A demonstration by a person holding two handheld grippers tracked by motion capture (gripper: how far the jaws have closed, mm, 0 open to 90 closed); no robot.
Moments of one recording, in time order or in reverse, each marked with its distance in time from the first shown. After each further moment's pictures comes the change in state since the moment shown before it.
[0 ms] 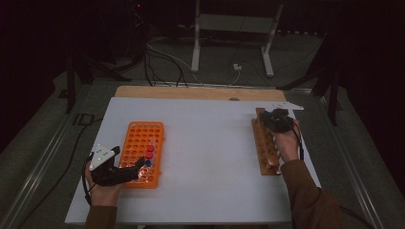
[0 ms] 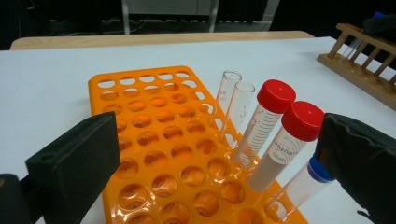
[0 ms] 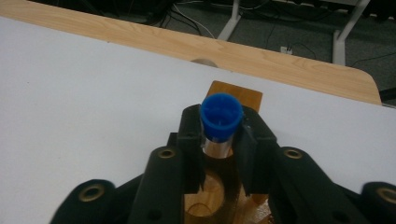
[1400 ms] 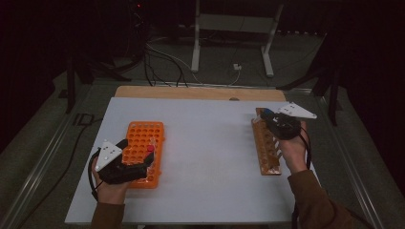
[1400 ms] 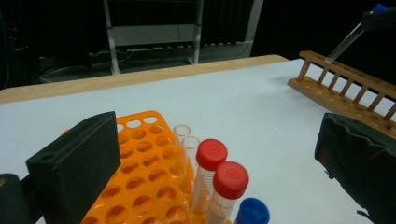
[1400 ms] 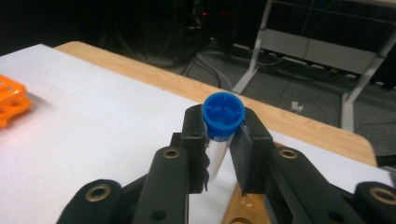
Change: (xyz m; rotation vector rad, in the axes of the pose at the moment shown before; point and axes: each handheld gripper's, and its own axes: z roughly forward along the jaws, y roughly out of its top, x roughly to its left) left arm -0.035 0.029 -0.004 -0.092 -0.043 0.088; right arm 0.038 0.016 -0.073 -0.193 0.082 -0.108
